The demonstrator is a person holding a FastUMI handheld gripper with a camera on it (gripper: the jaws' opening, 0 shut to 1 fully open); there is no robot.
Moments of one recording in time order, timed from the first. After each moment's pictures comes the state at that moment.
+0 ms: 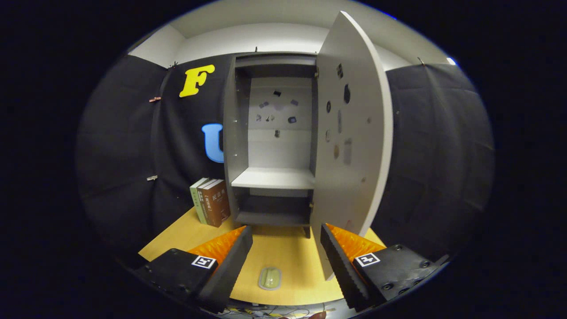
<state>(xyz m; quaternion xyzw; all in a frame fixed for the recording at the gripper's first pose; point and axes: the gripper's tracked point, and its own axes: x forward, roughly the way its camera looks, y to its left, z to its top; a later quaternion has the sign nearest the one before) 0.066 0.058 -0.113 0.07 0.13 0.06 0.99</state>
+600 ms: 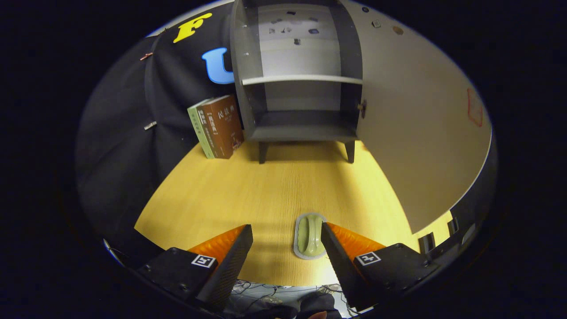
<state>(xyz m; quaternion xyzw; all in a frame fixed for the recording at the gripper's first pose) 0.087 0.165 -0.364 0.07 0.36 0.09 0.92</state>
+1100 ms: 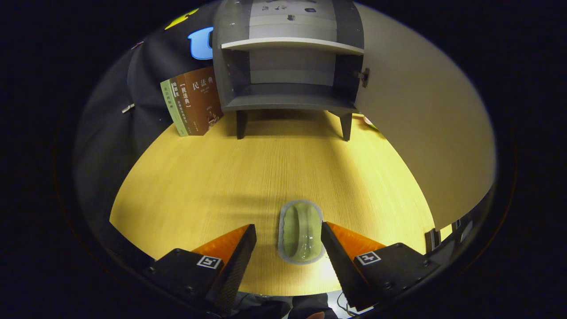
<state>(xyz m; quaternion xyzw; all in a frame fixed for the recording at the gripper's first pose) 0.110 0.157 -0.432 0.04 0.40 0.04 0.91</state>
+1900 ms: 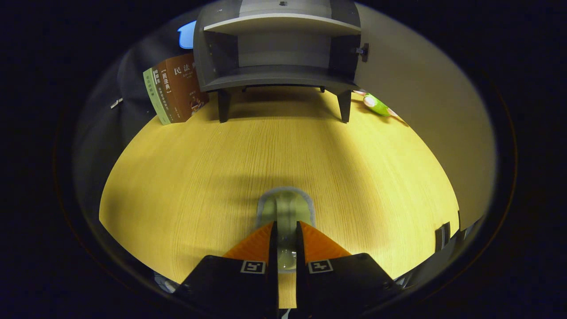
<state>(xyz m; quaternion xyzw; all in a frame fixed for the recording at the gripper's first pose) 0.118 0.139 -0.482 0.05 0.43 0.04 0.90</state>
